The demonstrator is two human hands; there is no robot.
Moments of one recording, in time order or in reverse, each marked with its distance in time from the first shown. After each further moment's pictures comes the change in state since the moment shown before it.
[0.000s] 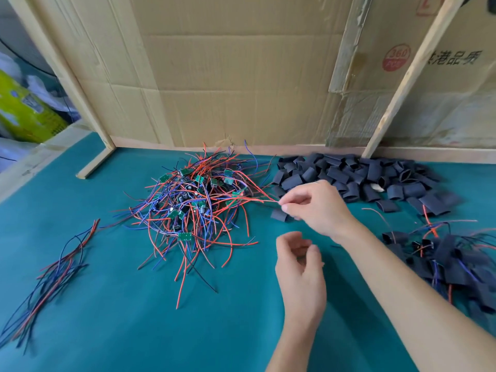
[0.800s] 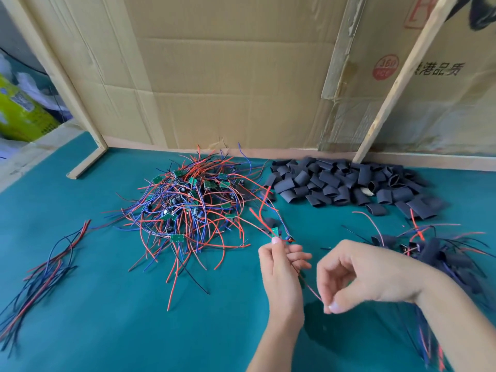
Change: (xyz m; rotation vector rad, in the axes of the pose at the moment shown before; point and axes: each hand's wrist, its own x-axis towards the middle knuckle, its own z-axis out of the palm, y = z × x) left_hand -0.019 0.024 0.005 -0.411 0.226 -0.178; right_hand -0.091 0.002 -0.068 0.149 -0.860 0.123
